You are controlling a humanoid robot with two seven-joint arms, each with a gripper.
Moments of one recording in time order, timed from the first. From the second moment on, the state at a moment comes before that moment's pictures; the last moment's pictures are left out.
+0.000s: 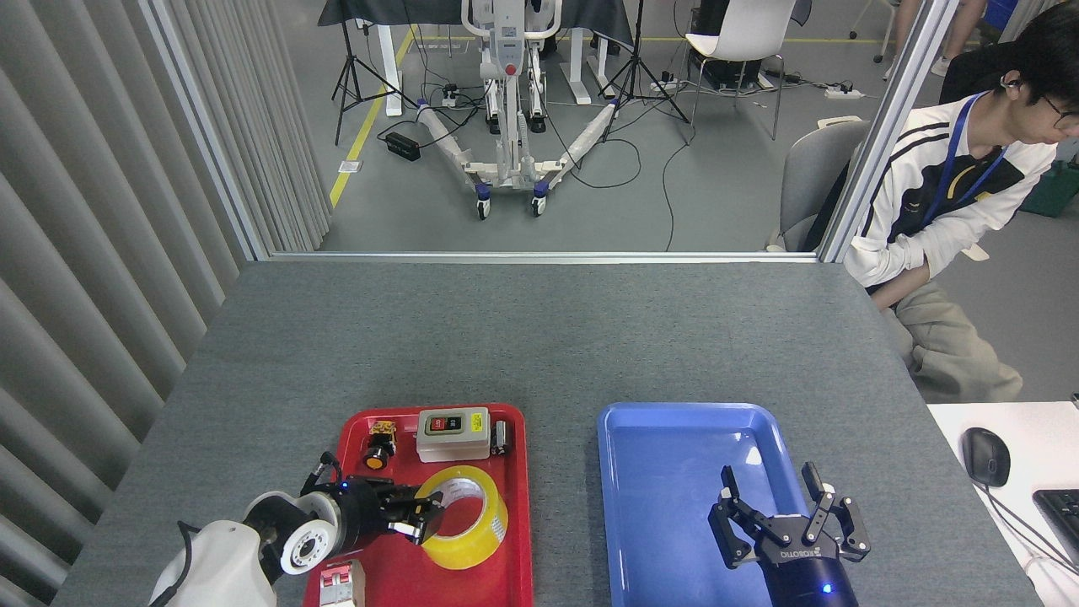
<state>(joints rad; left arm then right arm) -0.40 0.39 -0.53 -1.32 -0.83 -0.27 -0.66 0.09 -0.11 0.09 -1.57 1.39 0.05 -0.13</state>
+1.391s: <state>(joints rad) -0.28 0.07 -0.43 -1.18 -0.44 -0.79 -0.32 0.00 -0.29 0.41 -1.64 1.38 -0.55 -0.33</state>
